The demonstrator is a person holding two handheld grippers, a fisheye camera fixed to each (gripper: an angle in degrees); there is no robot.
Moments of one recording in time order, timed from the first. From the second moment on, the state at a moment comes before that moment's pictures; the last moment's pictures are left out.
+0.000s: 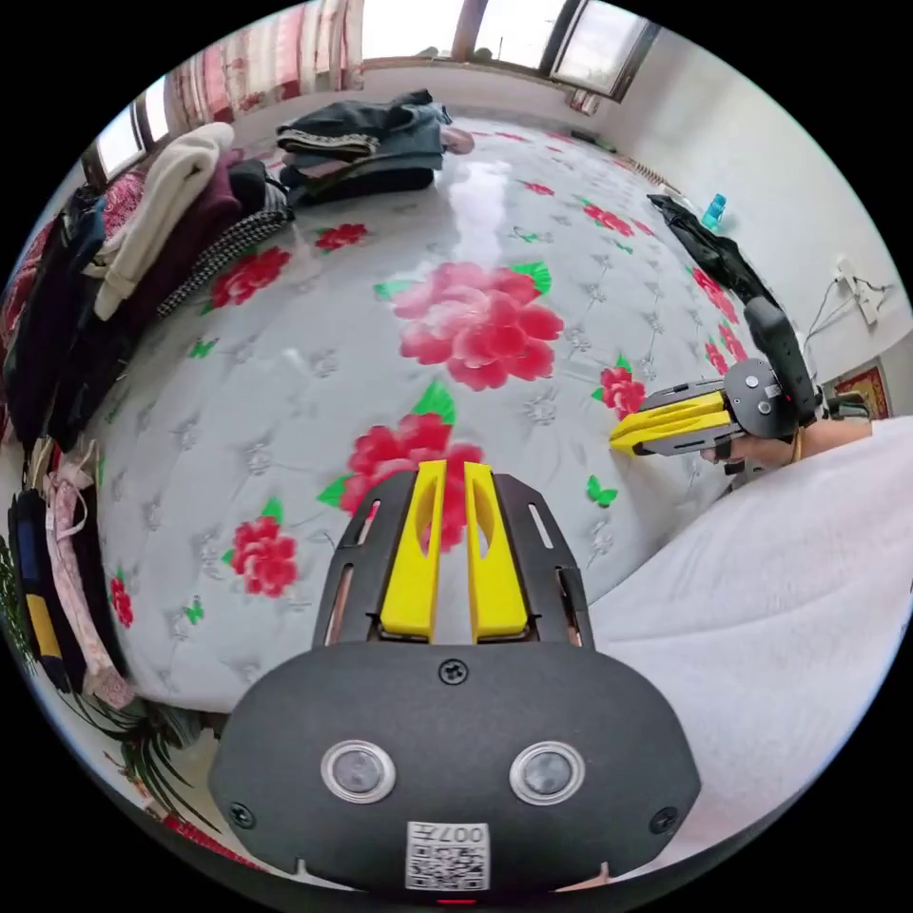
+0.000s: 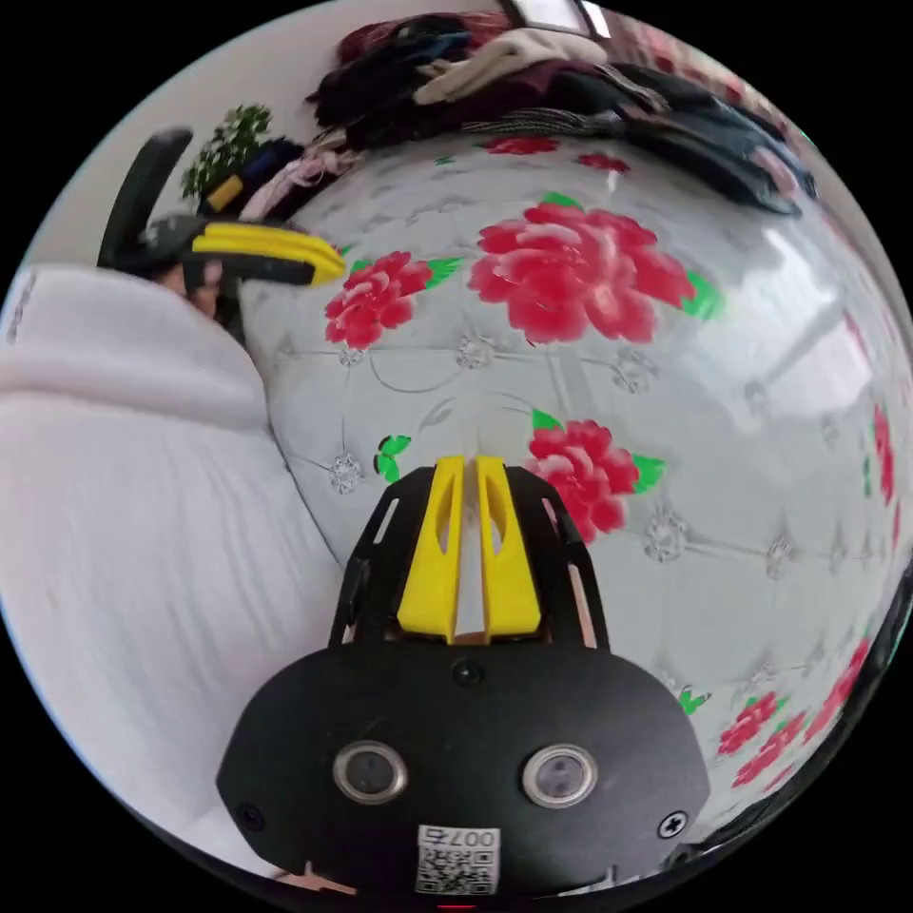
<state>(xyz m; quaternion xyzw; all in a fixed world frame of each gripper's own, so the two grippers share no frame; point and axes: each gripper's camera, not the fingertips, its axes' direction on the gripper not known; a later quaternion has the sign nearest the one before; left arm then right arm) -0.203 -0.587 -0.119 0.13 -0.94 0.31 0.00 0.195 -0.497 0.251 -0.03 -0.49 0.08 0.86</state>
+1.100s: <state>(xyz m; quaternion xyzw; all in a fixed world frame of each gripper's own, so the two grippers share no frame) -0.232 -0.877 -0.321 0.18 -0.98 0.08 0.02 0.718 -0.214 0.377 -0.01 -0.34 0.47 0.81</state>
